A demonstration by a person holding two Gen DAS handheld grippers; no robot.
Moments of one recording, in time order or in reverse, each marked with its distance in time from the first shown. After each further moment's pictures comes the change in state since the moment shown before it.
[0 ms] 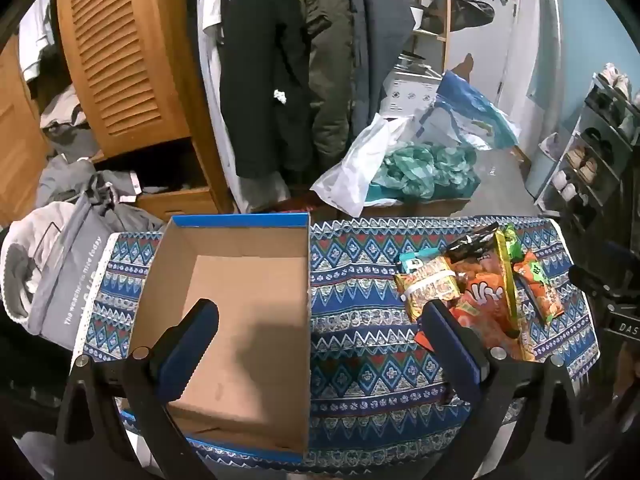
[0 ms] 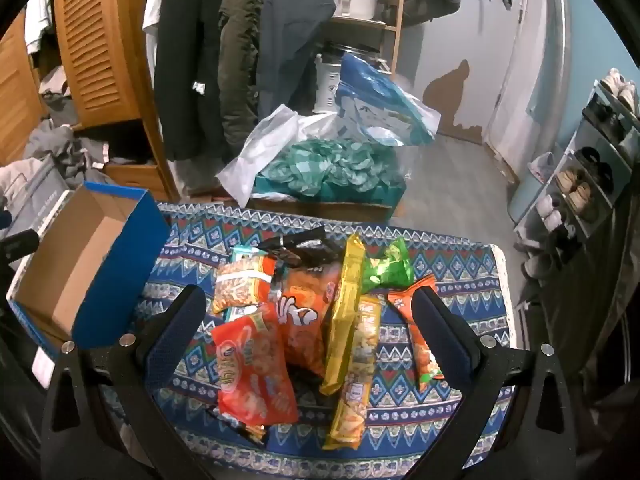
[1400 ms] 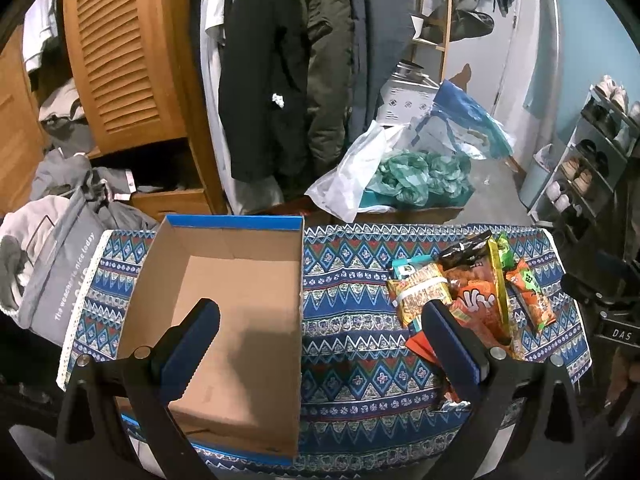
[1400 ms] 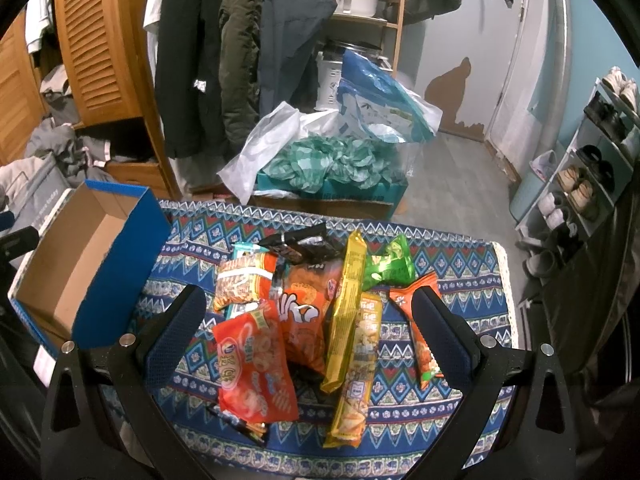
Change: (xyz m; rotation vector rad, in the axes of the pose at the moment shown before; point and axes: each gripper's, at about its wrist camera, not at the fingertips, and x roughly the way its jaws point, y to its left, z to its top) left arm -0.002 0.000 -0.005 -0.020 -0.047 -0.008; right arm 0.001 -0.001 -0.001 -0.002 0.007 0.002
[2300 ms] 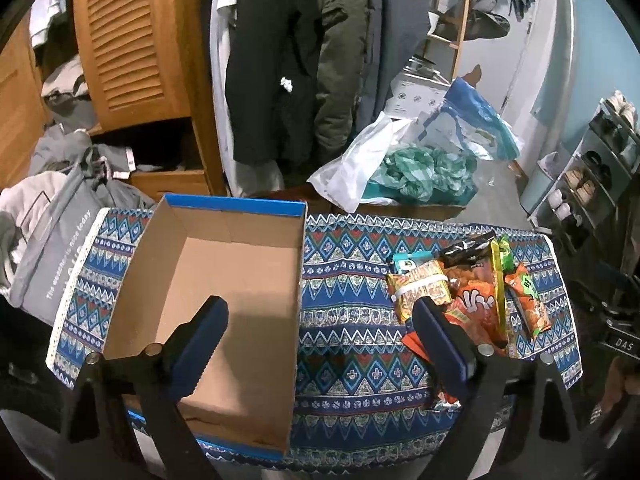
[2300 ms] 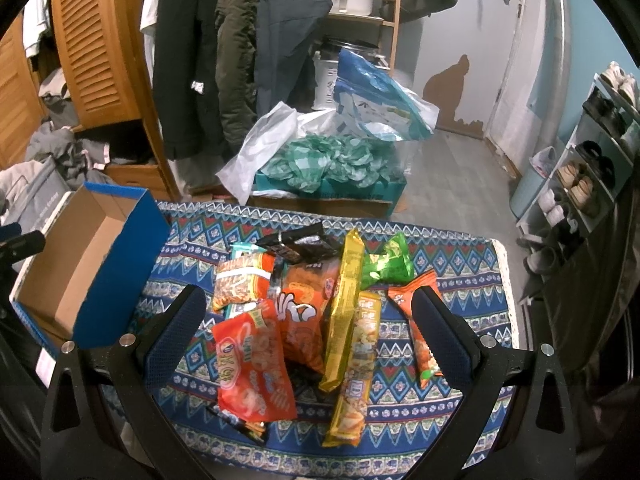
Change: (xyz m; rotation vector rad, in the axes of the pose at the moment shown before) left arm 0.010 0.008 -0.003 -0.065 0.046 -0.010; right arm -0.001 -0.004 -0.001 0.005 0.002 0.000
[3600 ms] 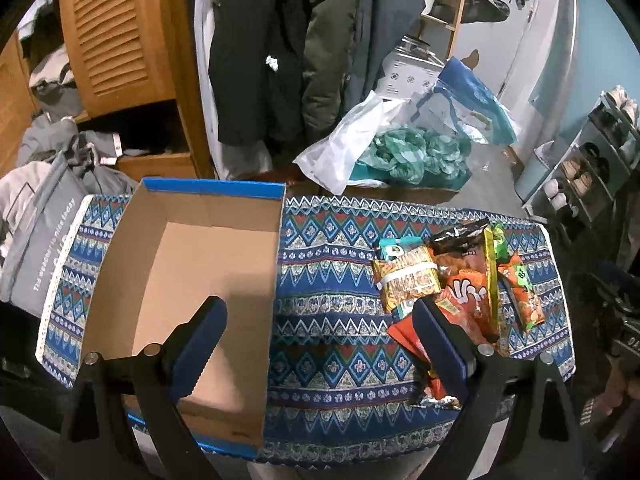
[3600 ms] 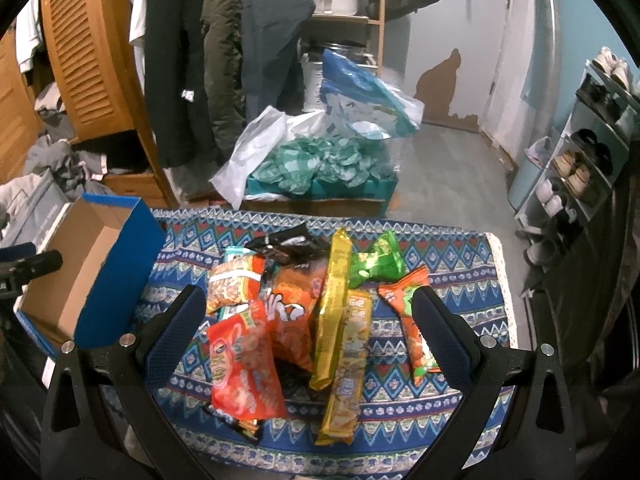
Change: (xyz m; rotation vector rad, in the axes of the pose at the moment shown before) left arm 0.019 -0.021 0.001 0.010 0.065 -0.016; right arm -0.007 -0.026 -0.001 0.046 -0.008 0.007
